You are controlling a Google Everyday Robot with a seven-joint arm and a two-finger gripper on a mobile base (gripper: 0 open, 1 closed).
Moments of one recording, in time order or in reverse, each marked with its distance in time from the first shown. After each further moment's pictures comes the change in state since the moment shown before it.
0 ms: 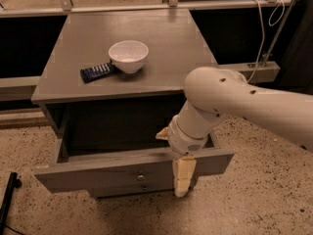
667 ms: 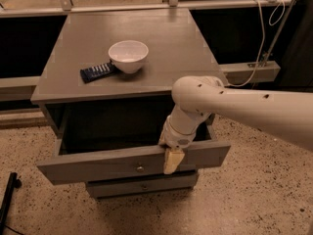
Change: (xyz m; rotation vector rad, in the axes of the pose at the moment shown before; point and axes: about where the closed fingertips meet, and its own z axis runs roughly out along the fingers) arm 0.038 -0.059 0.059 -0.005 0.059 0.074
